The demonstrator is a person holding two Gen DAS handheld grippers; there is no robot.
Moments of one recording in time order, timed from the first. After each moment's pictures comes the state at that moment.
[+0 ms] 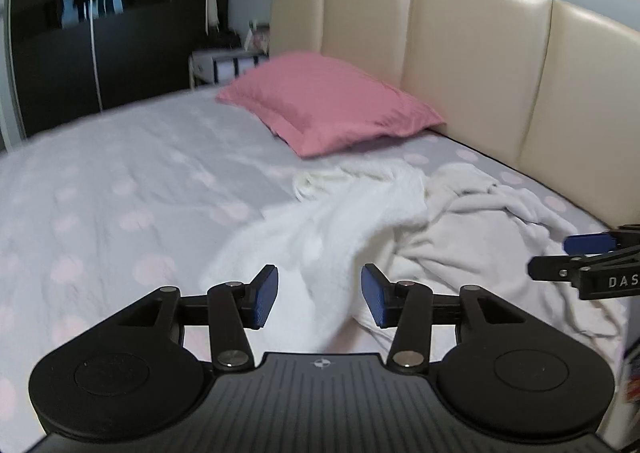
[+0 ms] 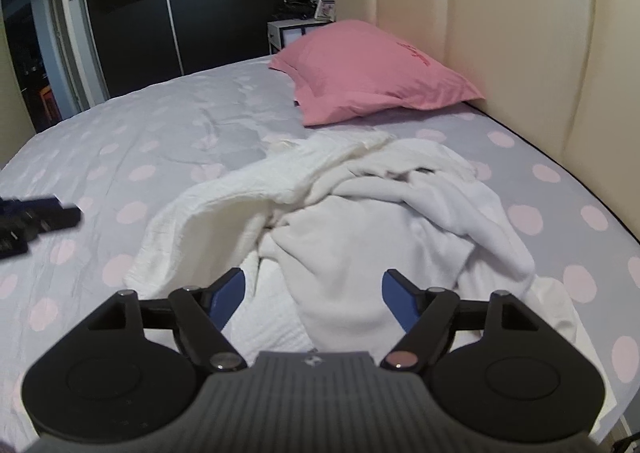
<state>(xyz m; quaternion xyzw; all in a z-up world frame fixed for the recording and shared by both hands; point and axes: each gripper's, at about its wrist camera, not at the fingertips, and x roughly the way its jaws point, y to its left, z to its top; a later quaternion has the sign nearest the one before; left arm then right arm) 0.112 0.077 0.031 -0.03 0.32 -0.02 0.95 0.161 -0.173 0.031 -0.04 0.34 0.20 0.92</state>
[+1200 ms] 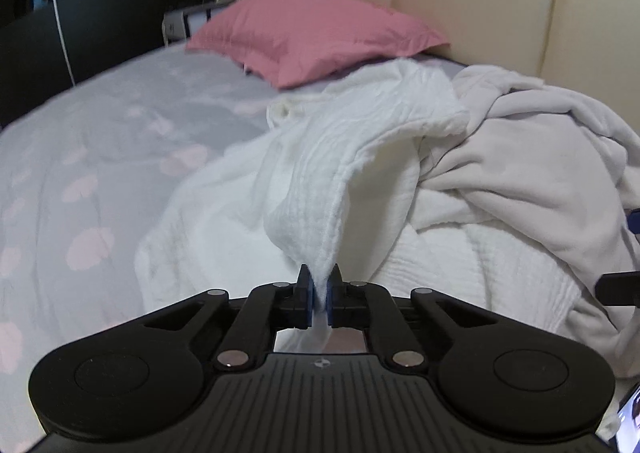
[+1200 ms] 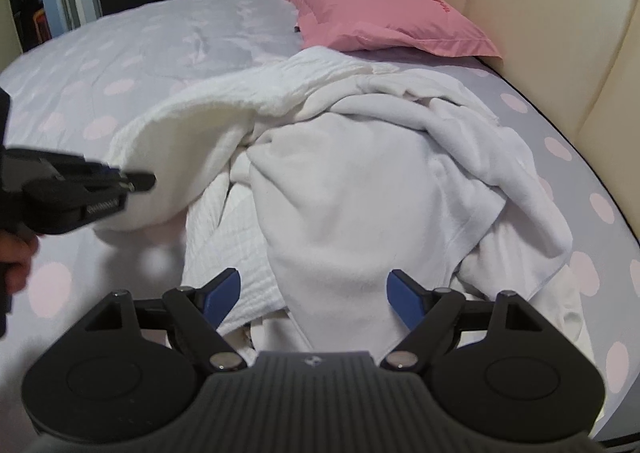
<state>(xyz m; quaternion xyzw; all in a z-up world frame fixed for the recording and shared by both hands) 0.193 0.053 -0.075 0.04 0.37 -0.04 0.93 0.193 -0.153 -0.030 -0.13 0.41 0.19 0.88</state>
